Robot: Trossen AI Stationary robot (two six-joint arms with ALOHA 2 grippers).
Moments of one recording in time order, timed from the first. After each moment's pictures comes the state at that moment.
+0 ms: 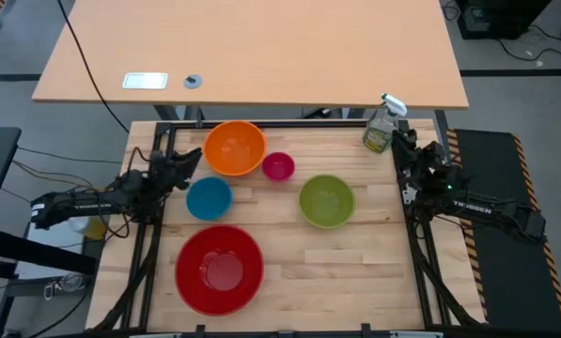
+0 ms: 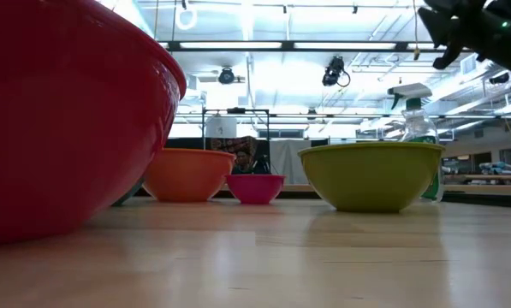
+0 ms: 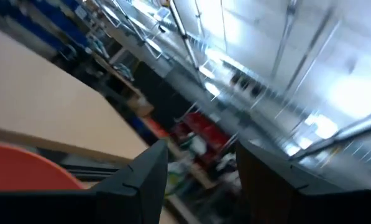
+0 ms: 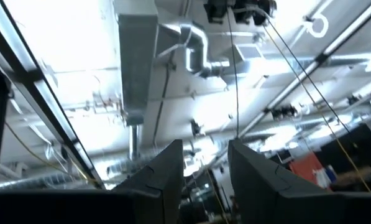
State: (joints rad) left arm 0.16 0.26 0.01 0.65 -0.47 -0.64; right arm -0.55 0.46 0.01 1.27 -0.02 0.41
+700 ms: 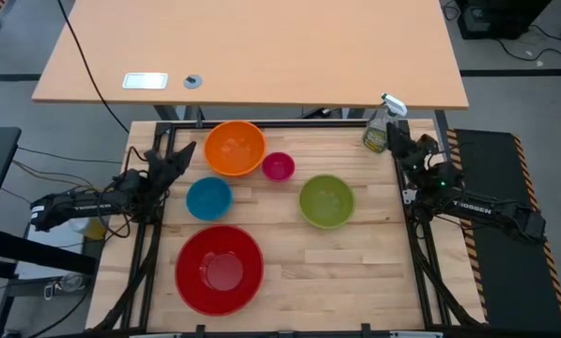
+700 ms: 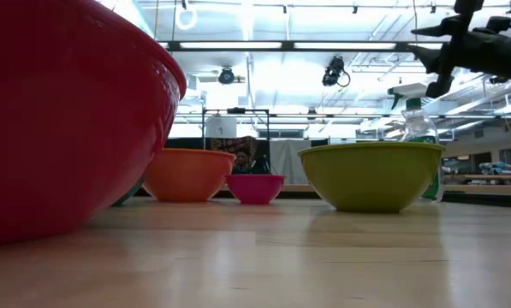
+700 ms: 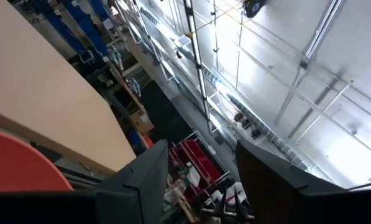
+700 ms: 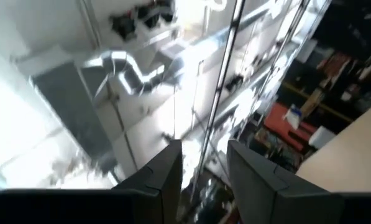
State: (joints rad) left arm 0.19 0.26 0.01 0.69 -0.58 -0.82; right arm -0.56 0.46 0.01 1.10 0.27 0.89
